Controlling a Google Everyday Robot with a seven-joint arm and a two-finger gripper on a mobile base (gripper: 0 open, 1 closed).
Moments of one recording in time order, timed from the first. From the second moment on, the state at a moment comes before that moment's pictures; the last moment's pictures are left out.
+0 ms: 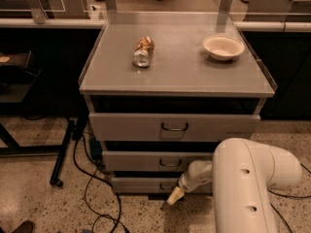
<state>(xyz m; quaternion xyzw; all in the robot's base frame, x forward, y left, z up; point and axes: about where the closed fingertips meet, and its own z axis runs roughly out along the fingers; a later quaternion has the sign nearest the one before) 0.593 -0.125 0.202 -0.45 0.87 0.11 0.15</state>
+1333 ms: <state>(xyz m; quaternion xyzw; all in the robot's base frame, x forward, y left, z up) 0.510 -0.143 0.194 -0.44 0.88 0.15 0.09</state>
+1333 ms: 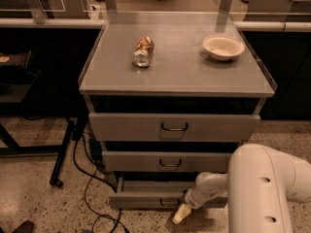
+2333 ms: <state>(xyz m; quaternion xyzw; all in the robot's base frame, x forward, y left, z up) 0.489 -0.148 0.173 -0.44 0.88 0.17 0.06</state>
